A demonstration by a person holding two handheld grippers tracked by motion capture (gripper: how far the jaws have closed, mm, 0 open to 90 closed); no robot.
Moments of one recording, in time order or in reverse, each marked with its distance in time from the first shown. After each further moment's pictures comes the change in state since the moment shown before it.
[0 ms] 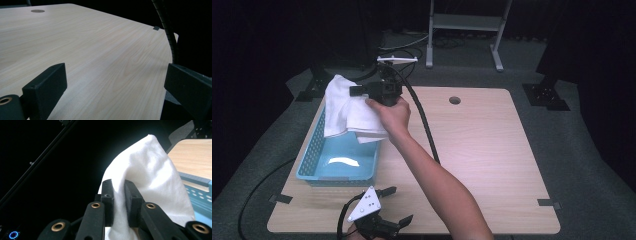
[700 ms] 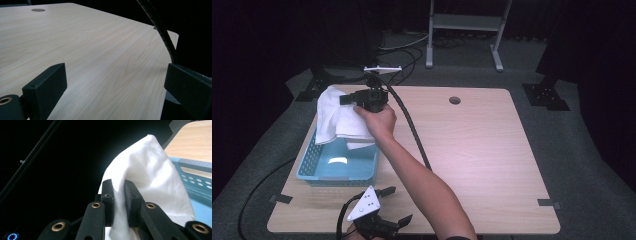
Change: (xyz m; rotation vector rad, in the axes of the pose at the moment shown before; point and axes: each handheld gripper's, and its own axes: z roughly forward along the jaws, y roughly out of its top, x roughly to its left) left arm 0.001 0.000 -0.001 0.006 0.004 0.005; right arm -0.014 -0.014 0.048 0.046 -0.018 0.058
